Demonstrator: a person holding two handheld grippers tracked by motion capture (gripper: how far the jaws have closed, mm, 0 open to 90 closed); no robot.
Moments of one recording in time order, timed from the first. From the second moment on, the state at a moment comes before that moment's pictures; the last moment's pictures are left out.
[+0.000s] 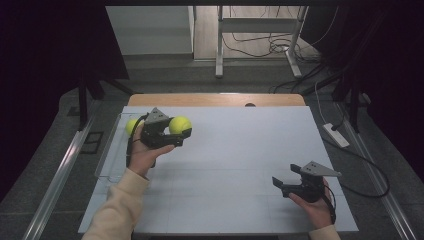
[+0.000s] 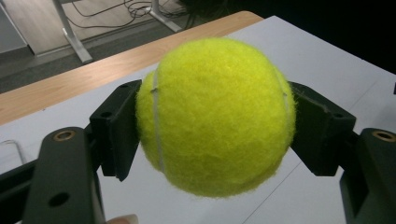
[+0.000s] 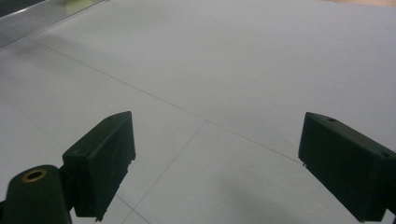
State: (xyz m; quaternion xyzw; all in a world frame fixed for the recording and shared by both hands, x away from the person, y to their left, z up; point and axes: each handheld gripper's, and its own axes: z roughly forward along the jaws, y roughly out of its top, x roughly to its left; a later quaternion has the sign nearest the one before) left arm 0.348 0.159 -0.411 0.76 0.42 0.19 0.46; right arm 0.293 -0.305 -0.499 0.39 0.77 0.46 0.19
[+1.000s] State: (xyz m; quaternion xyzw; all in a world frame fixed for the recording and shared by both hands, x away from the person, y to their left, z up) left arm 0.337 0.202 -0.415 0.73 0.45 0.22 0.45; right arm 0.293 -0.305 -0.500 0.40 0.77 0.46 0.19
